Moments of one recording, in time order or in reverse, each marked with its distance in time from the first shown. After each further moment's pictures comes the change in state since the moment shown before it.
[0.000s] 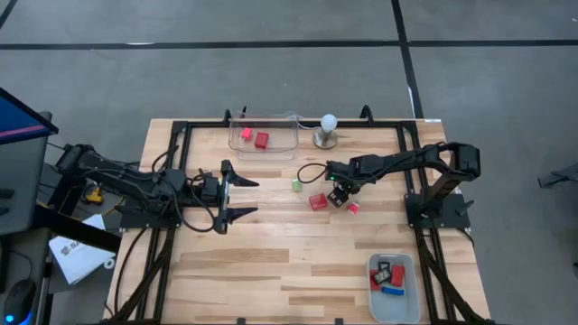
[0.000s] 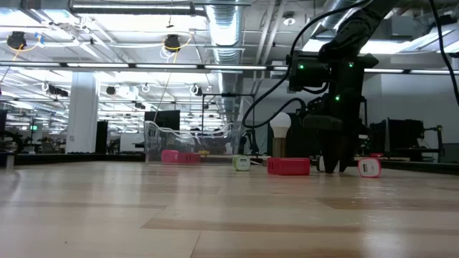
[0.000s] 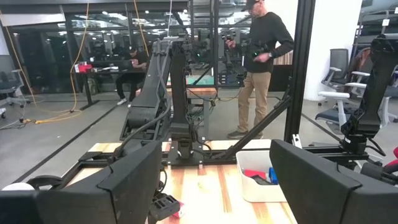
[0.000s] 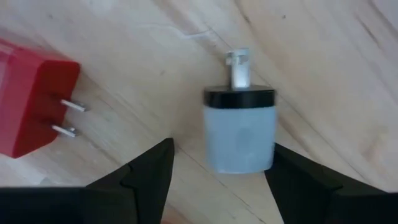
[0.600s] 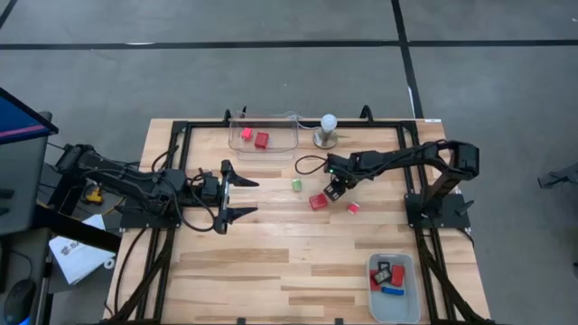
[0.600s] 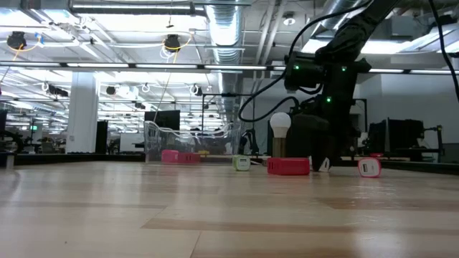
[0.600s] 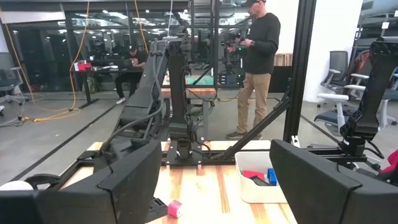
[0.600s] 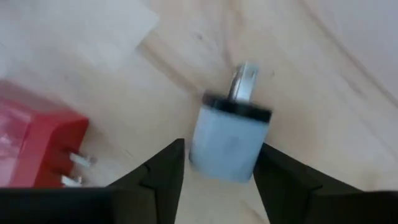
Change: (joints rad) left arm 0.000 0.000 0.000 0.000 0.000 -0.014; right arm -0.059 0.007 0.001 0.100 0.004 -0.038
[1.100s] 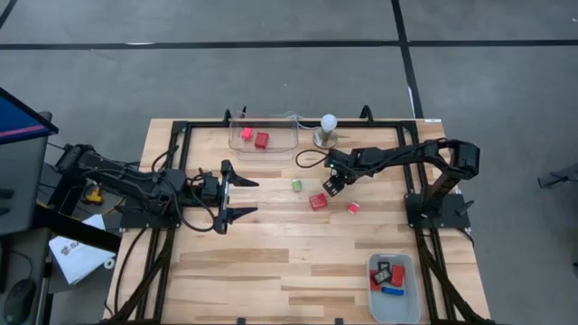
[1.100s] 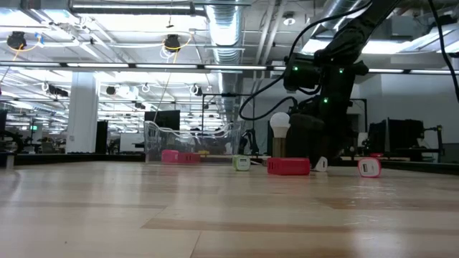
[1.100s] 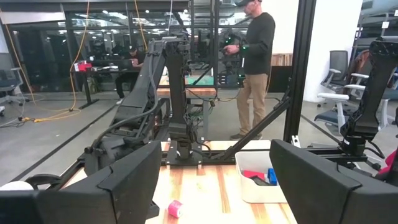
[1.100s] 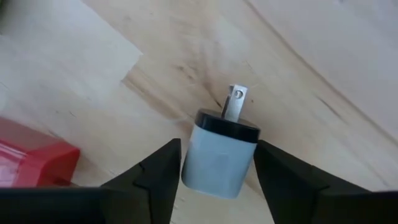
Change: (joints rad) left arm 0.000 0.000 0.000 0.000 0.000 0.003; right arm -0.043 0.000 0.000 0.038 0.000 -0.005
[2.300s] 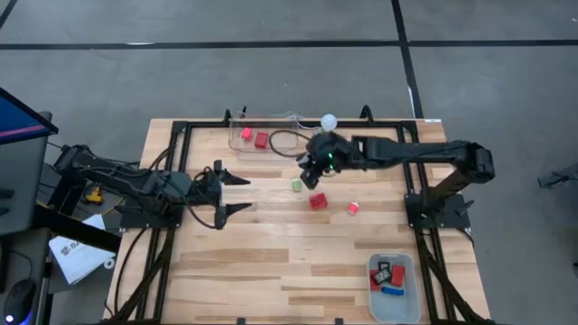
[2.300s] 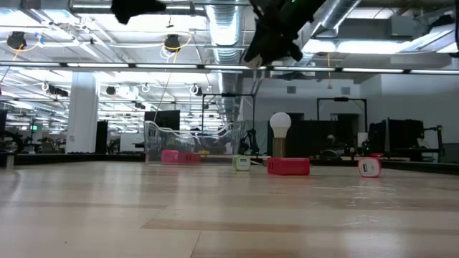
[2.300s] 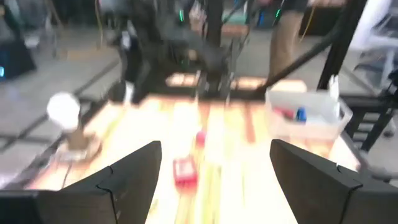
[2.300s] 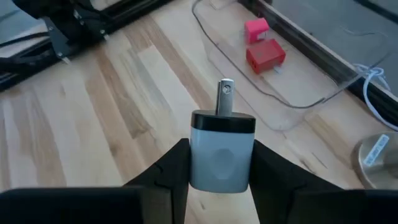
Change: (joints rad) left arm 0.000 -0.091 0.001 -0.382 -0.129 -0.125; right arm 0.208 -0.122 0.465 -0.041 0.119 -0.142
